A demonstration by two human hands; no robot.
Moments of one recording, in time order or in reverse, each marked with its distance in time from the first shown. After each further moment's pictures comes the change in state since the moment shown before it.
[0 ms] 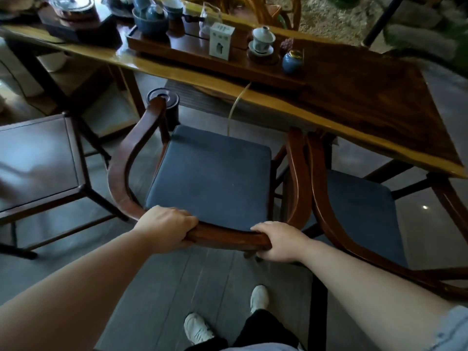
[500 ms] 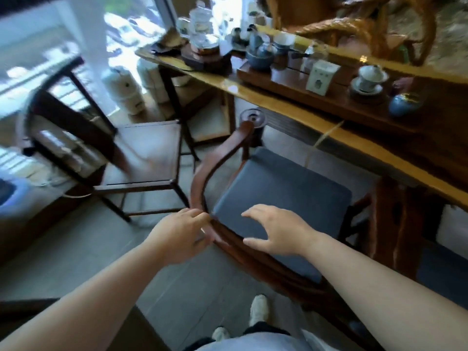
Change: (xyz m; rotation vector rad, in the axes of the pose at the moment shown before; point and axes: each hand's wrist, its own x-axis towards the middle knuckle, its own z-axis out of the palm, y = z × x) left_hand -0.081 -0.022 -0.036 -0.289 0.265 -0.466; right_hand 0.074 -0.124 -0.090 -0.225 0.069 -0.610
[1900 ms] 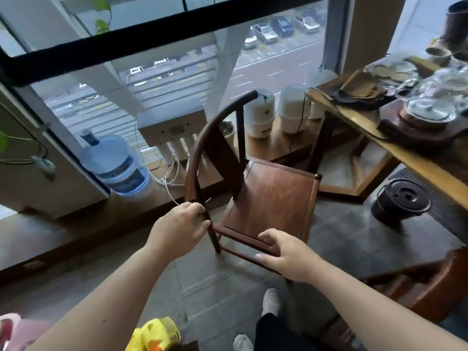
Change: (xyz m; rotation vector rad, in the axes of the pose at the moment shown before) left_hand -0.070 -0.465 -0.125 -0.156 0.327 -0.805; right_hand 0.484 -0.232 0.023 0.338 -0.280 -0.108
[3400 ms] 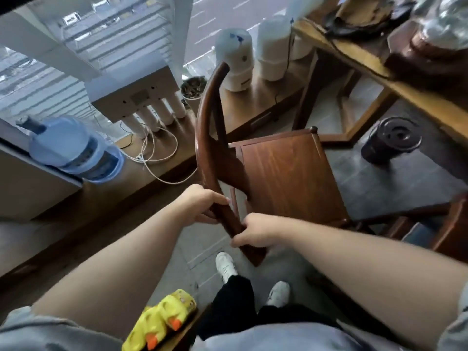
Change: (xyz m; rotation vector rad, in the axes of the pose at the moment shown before) left_hand 0.111 -0.009 0.062 -0.759 -0.608 -0.728; right_hand 0.102 -0.030 0.033 0.140 -0.370 0.365
